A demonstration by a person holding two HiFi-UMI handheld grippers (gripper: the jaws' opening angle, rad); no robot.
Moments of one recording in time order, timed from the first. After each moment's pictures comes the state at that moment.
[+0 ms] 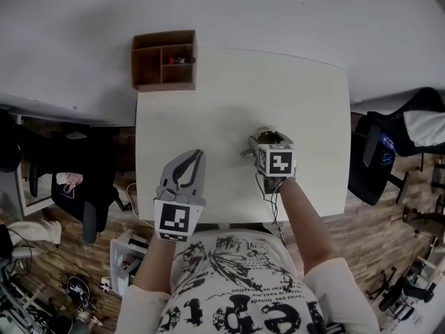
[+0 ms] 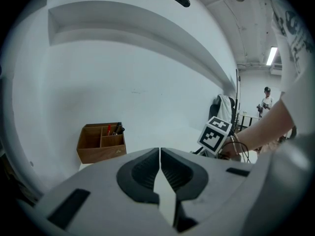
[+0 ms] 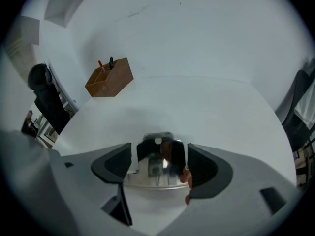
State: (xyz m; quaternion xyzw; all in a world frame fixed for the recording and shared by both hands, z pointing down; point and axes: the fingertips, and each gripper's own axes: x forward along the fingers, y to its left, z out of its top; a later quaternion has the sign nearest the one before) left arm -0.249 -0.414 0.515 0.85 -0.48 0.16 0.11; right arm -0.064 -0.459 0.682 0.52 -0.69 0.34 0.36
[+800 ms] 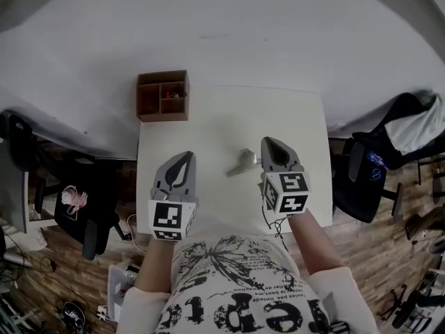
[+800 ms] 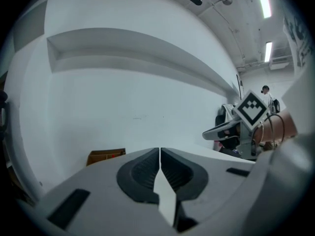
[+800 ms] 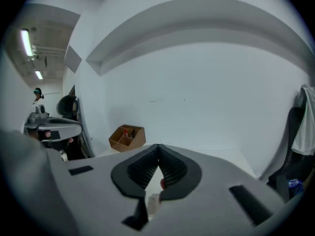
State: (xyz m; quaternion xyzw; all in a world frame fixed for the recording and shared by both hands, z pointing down) left arm -0.234 -0.420 0.427 0.84 -0.53 0.10 0.04; right arm -0.049 -0.458 0.452 0.56 -0.80 0.13 0.16
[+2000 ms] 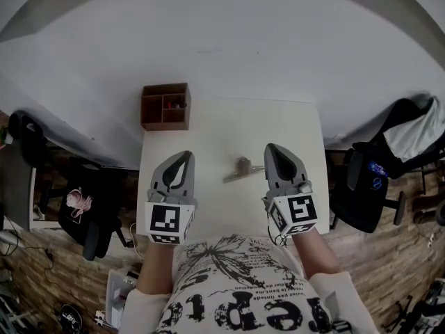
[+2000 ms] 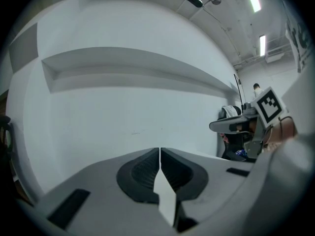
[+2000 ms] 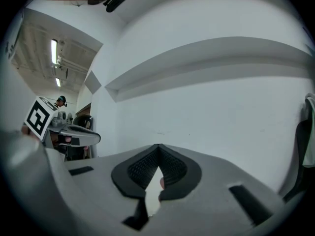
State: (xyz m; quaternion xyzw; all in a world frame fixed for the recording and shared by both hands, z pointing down) left arm -0.209 -0.408 0.364 0.84 -0.54 0.09 -0.01; right arm -0.033 -0.418 0.355 0.53 -0.85 0.02 0.03
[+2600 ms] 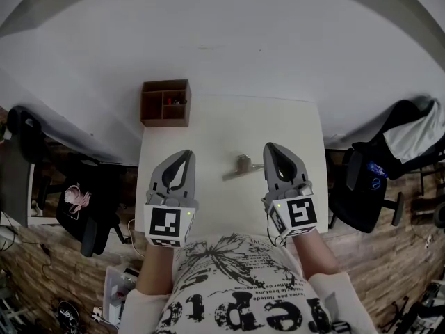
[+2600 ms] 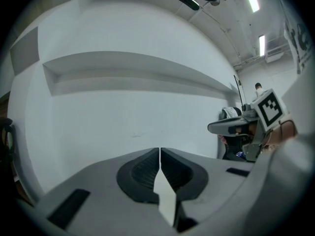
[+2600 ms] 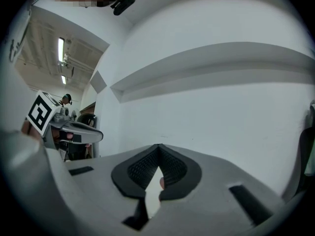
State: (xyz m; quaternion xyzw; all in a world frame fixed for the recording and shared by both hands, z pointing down) left arm -0.211 -0.402 0.355 0.84 -0.54 0.09 -0.03; right arm -0.043 -0.413 0.345 0.52 -0.85 -0.01 0.03
